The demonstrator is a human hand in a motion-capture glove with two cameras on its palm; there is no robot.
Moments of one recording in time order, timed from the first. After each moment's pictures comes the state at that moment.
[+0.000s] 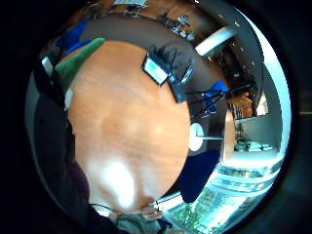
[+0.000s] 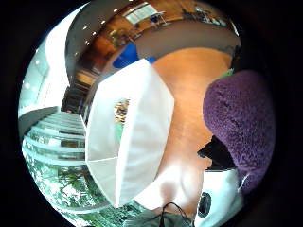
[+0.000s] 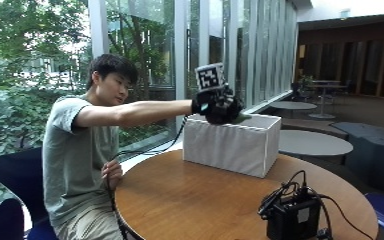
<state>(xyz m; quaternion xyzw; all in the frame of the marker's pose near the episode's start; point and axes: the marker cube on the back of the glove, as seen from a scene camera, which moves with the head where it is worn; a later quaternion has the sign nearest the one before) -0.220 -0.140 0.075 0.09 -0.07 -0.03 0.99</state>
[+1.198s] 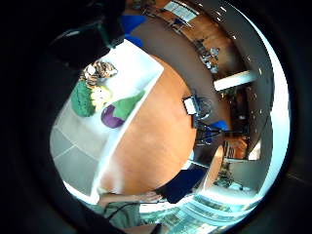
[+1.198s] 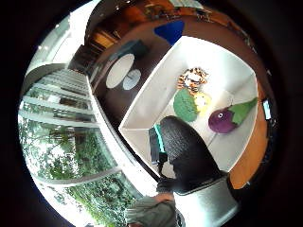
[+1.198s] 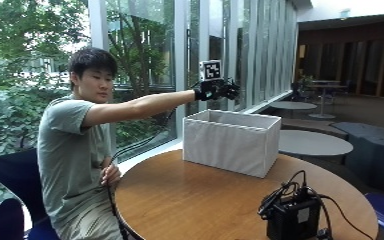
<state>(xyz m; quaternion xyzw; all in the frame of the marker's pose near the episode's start) -0.435 -0.075 -0.002 0.05 -0.14 -0.14 0.98</state>
